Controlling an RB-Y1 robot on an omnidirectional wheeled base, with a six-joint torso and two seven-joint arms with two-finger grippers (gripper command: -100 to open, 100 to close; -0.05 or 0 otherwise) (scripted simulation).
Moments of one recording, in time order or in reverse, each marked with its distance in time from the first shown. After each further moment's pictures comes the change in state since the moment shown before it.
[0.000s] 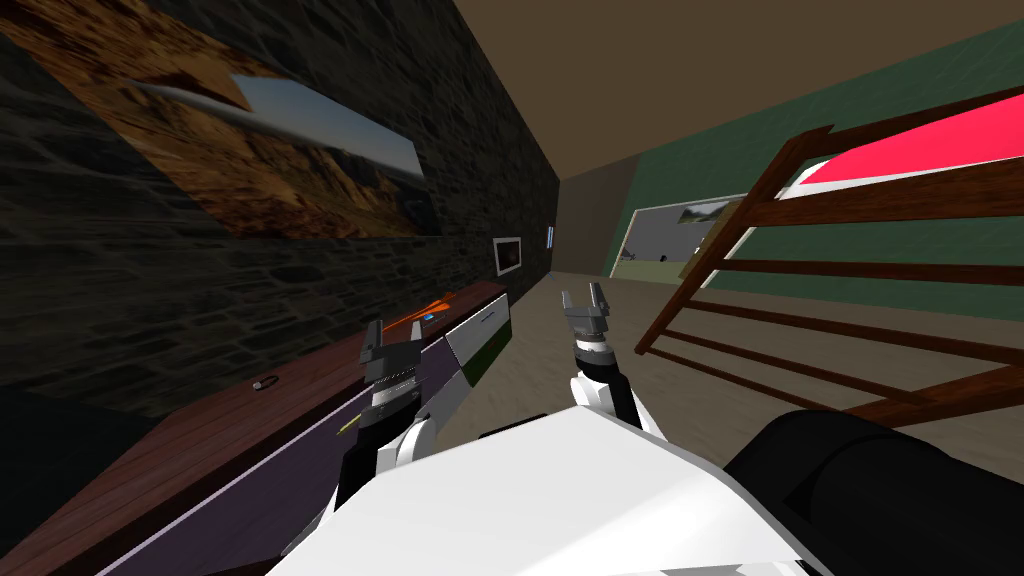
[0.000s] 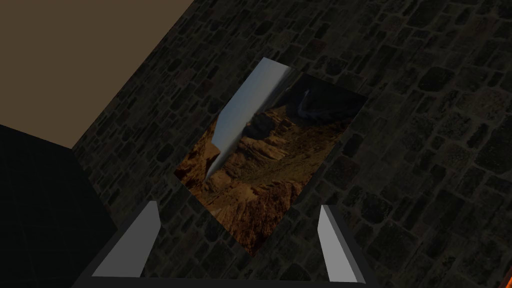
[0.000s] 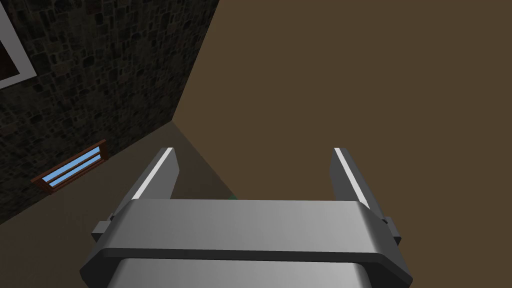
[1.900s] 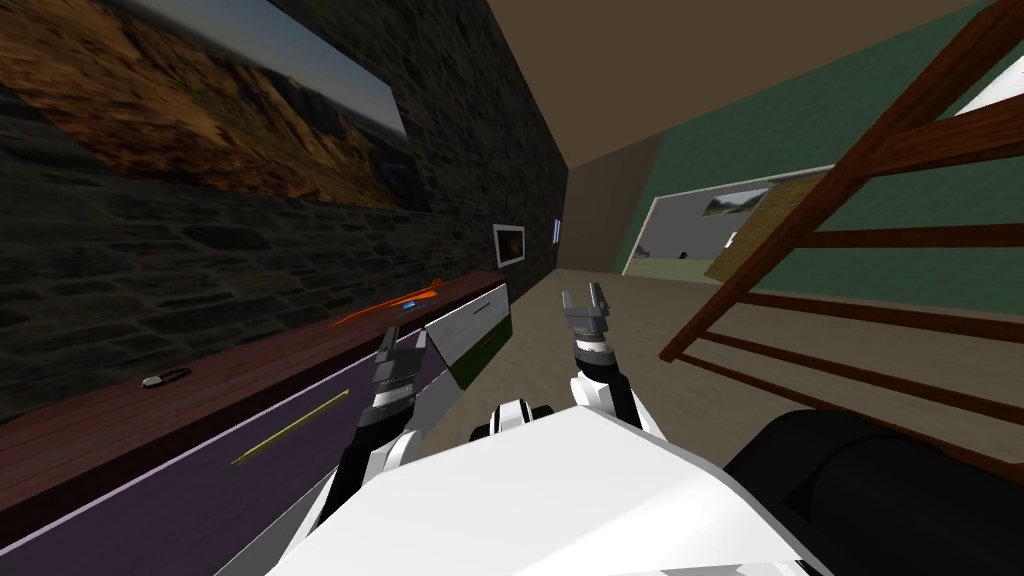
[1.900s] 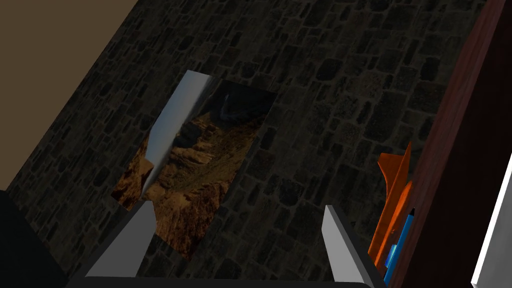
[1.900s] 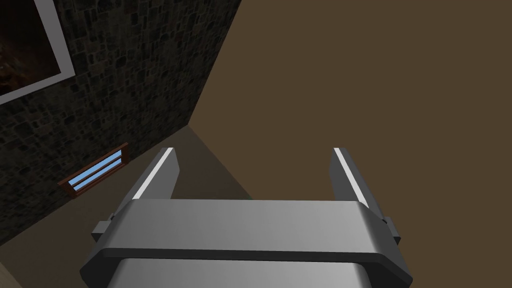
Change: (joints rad) left arm -0.014 0.172 0.052 0.115 0.042 0.032 0.012; right arm 0.000 0.000 0.000 0.000 0.000 0.000 0.000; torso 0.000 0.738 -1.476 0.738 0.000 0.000
